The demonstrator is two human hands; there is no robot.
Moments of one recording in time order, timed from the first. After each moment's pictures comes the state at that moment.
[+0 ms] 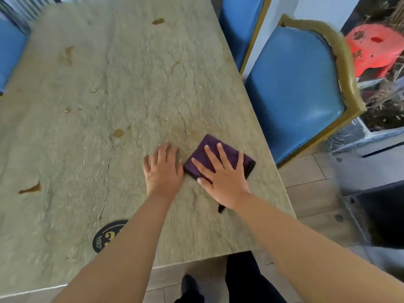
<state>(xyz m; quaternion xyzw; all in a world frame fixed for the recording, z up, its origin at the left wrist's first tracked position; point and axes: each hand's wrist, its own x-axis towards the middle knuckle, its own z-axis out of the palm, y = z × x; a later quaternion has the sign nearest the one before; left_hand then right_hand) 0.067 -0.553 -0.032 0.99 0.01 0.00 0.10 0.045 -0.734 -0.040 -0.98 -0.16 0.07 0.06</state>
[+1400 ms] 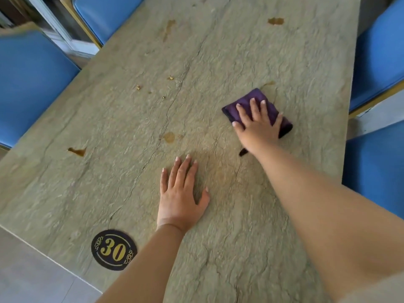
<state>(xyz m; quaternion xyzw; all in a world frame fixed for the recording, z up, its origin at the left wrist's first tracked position) 0.094 -0.539 -0.045 0.97 0.20 0.01 0.10 0.336 -0.649 -0.034 -0.97 -0.23 0.11 0.04</state>
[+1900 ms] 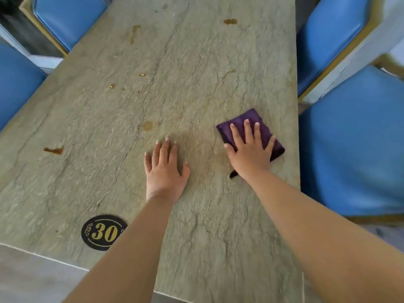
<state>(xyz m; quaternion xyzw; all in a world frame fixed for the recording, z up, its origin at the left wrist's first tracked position) 0.095 -0.541 -0.046 0.98 0.19 0.02 0.09 0.212 -0.731 -0.038 -0.98 -0.15 0.10 0.04</state>
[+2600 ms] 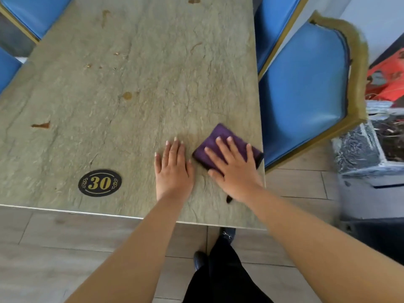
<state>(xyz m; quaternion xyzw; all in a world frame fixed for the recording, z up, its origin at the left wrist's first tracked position) -0.018 -0.638 -0.049 0.98 0.14 0.01 0.13 0.025 -0.812 -0.036 -0.96 -0.26 0.09 0.02</state>
